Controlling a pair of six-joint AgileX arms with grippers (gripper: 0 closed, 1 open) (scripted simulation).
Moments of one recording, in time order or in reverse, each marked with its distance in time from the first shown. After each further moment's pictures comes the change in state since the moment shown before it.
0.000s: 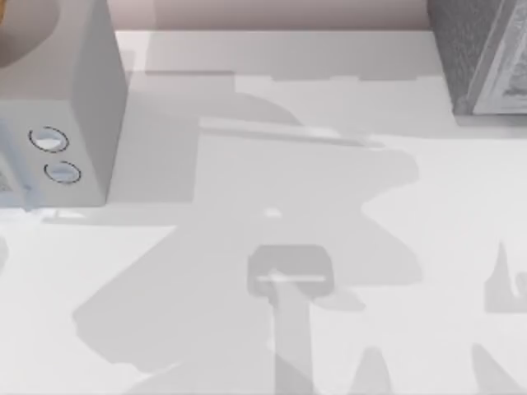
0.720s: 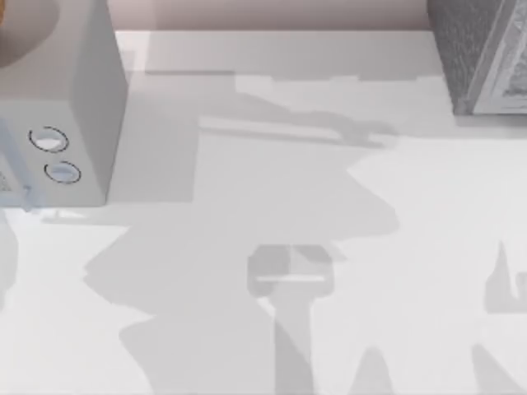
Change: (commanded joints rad) left arm -0.084 -0.074 -0.299 0.382 -0.085 -0.145; right arm 0.000 0.000 0.000 0.000 0.000 0.000
